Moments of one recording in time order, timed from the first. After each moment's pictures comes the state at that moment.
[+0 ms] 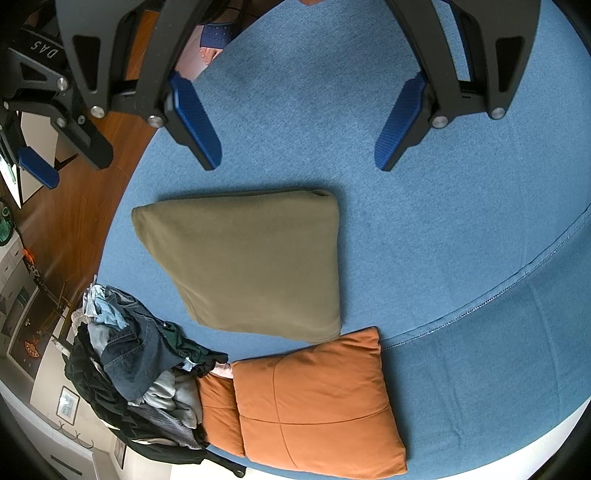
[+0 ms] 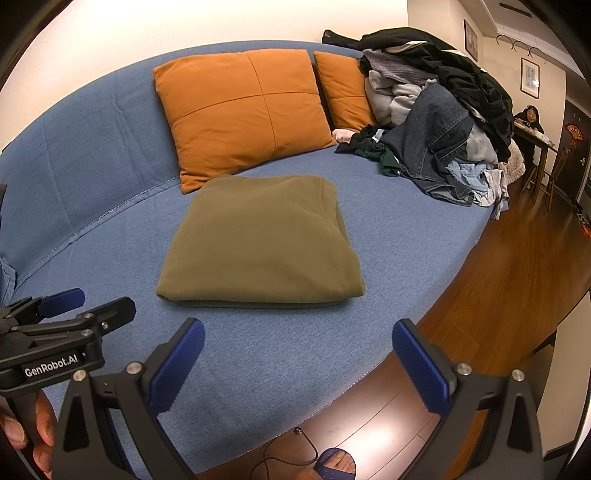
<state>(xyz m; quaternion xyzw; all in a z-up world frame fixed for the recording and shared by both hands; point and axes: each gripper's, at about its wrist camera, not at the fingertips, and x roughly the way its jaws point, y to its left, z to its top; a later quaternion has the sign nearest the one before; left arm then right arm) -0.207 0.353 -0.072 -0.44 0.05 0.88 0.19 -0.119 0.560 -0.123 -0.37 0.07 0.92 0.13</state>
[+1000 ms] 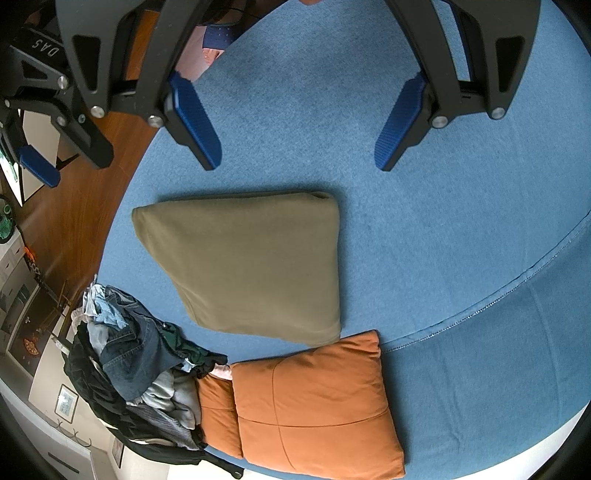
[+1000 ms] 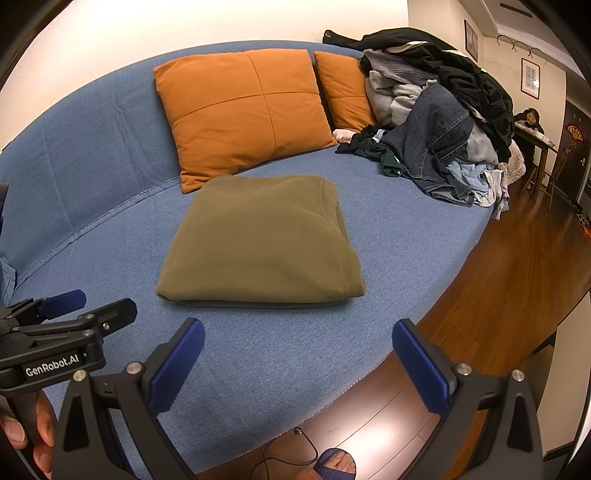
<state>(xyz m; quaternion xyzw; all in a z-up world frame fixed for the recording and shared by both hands) -0.209 0.353 -0.074 -0.44 0.05 0.88 0.19 -0.120 0.562 -0.124 -0.37 0.07 0.92 0.13</state>
